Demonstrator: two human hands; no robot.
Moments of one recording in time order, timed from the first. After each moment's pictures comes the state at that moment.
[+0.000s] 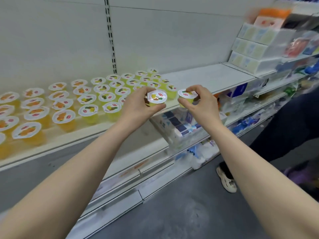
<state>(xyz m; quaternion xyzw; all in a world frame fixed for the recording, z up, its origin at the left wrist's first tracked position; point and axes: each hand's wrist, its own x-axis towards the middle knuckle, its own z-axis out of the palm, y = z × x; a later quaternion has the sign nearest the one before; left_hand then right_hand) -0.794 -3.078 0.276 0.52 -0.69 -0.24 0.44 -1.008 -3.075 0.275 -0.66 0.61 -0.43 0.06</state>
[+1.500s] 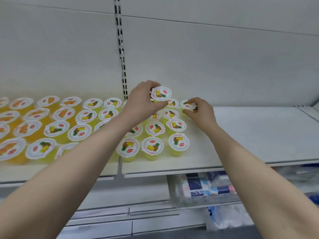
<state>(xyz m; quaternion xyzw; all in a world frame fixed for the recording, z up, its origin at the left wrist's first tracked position) -0.837 -3.299 0.295 0.67 -0.61 -0.10 0.41 -1.034 -3.420 0.232 -0.77 0.53 -0.31 0.21</state>
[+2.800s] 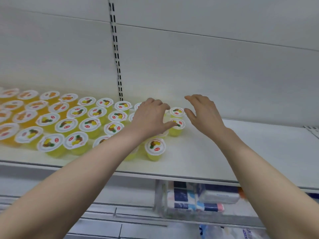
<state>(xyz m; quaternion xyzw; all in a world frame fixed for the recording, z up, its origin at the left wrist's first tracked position) -0.914 -3.323 0.273 0.73 -0.66 0.07 0.18 -1.086 -3.444 0.269 -0.91 0.34 -0.24 -0.03</state>
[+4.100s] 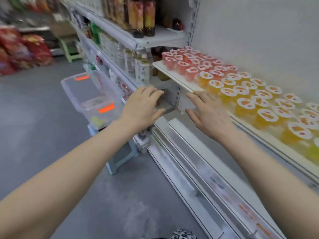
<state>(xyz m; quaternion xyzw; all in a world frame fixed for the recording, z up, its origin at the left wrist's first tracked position) -0.546 -2.690 0.249 0.91 -0.32 0.22 0.11 -0.598 -2.924 0.245 -0.96 -0.14 -0.26 0.00</state>
